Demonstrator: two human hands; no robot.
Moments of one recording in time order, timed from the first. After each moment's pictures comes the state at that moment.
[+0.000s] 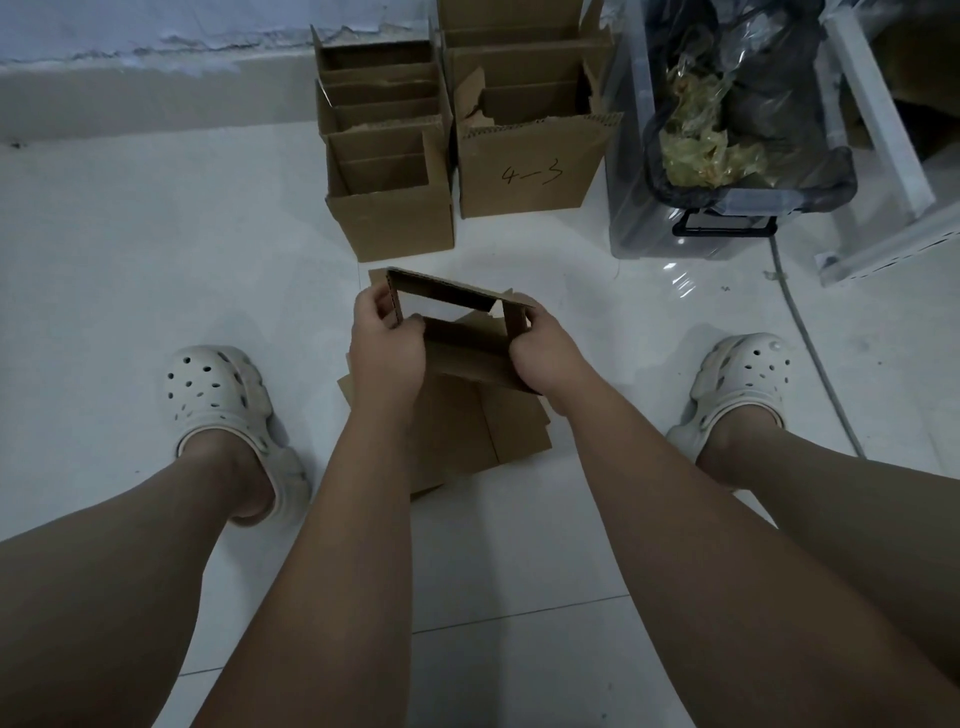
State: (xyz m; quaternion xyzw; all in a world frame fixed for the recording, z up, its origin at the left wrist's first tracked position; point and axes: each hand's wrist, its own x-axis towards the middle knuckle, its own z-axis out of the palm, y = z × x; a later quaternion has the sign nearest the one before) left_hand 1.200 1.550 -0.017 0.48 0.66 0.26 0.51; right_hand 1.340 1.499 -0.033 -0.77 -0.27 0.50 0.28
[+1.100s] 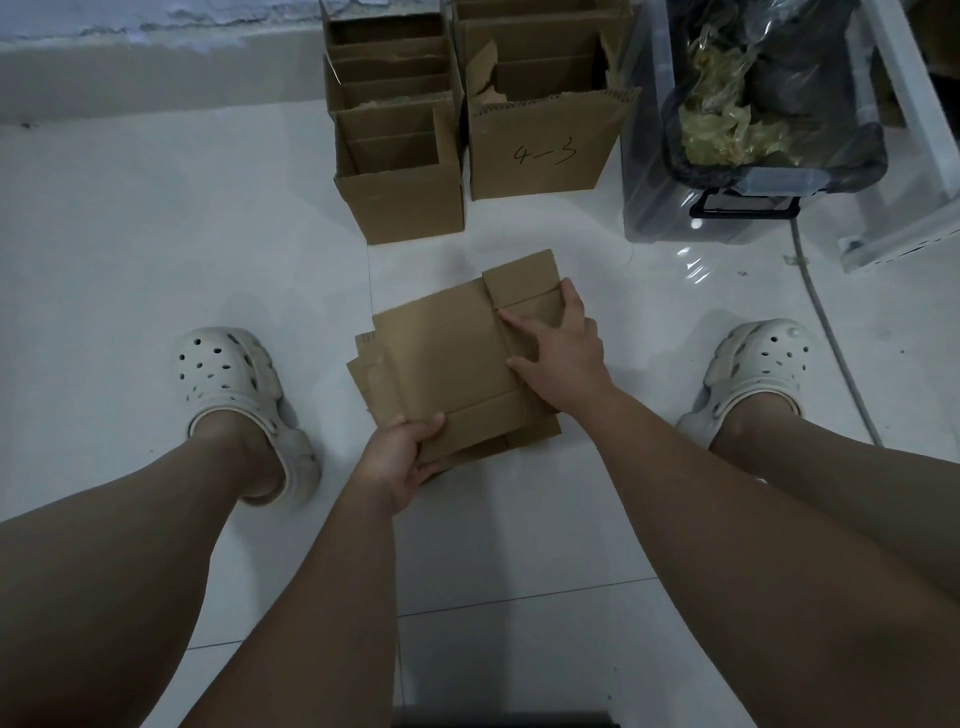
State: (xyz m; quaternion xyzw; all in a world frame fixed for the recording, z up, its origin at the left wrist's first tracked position) left_hand 1.141 1.487 -0.097 0.15 0.60 0.18 0.77; right_hand 1.347 1.475 -0.074 -0.82 -0.49 0.30 0.07
